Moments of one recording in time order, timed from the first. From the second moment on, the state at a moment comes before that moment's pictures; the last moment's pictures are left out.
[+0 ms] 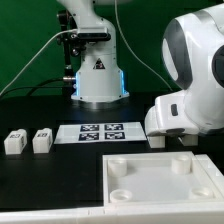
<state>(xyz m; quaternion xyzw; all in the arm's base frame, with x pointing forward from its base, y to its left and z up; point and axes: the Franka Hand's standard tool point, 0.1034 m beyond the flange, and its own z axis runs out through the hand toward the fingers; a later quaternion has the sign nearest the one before) 0.391 0.176 0.012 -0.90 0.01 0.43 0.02</state>
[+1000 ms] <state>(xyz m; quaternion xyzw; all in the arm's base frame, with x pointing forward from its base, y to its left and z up) 0.439 0.159 0.057 -0.91 -0.02 0.40 0.04</state>
